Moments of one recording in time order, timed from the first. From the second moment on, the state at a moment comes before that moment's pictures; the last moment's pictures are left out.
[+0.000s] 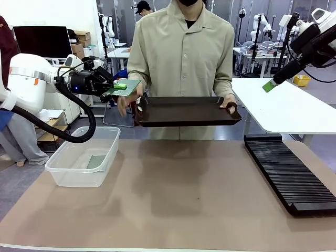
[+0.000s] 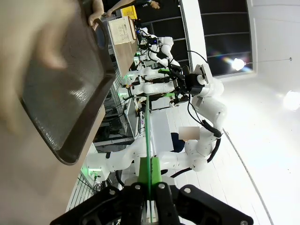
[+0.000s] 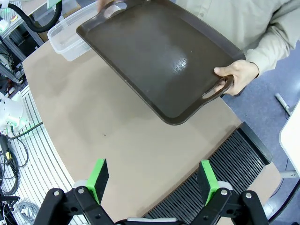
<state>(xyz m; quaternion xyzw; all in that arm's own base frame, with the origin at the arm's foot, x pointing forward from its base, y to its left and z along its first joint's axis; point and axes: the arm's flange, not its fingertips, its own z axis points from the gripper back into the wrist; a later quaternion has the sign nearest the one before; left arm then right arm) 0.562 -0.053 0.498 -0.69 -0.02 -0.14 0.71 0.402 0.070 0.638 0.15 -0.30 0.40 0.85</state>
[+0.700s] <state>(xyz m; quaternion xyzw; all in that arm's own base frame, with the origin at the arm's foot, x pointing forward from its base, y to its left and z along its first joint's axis) 0.562 -0.053 0.498 -0.69 -0.02 -0.14 0.71 0.402 0.070 0.638 0.15 -0.30 0.40 0.85</state>
